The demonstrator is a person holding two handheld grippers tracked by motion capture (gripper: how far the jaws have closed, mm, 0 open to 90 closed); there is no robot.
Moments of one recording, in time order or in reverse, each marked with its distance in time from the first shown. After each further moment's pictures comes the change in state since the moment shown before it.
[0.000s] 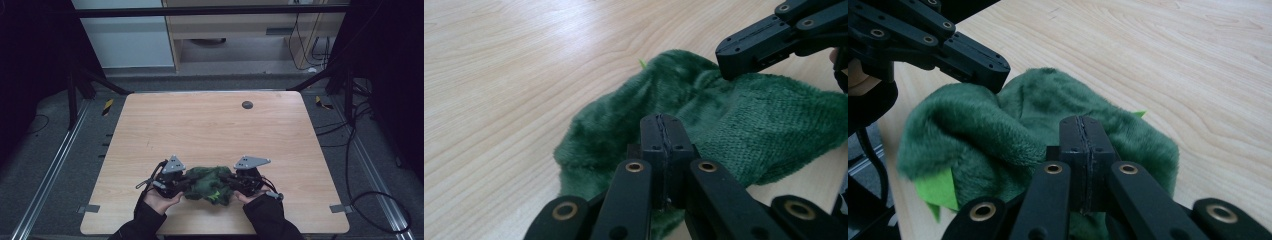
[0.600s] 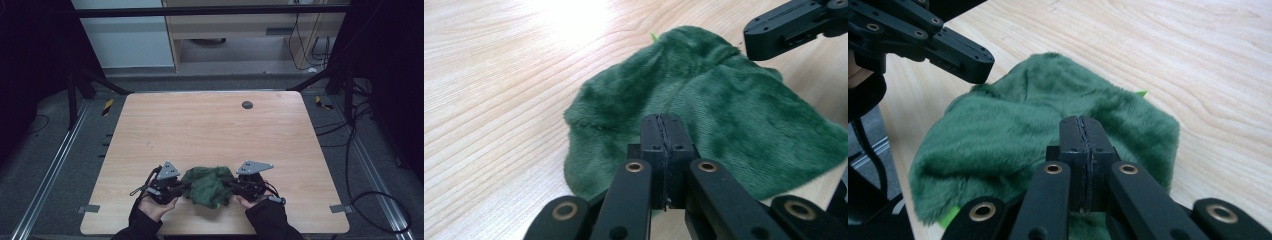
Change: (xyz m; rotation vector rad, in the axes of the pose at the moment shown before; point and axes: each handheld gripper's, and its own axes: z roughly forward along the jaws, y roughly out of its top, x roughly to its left) left arm 0.003 -0.016 -0.008 0.018 0.034 -0.046; right arm 0.005 -0.009 -0.007 0.003 -0.015 0.001
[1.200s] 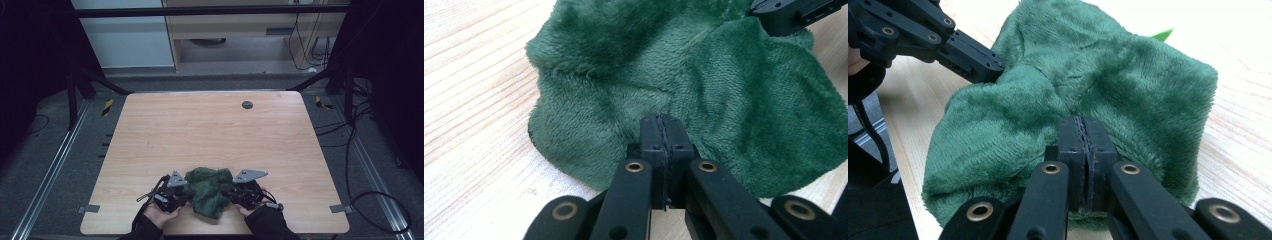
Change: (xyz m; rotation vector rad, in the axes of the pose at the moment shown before) left arm -0.010 -0.023 0.024 0.121 -0.005 0.026; right arm 0.005 -0.024 0.012 0.088 0.015 -0.002
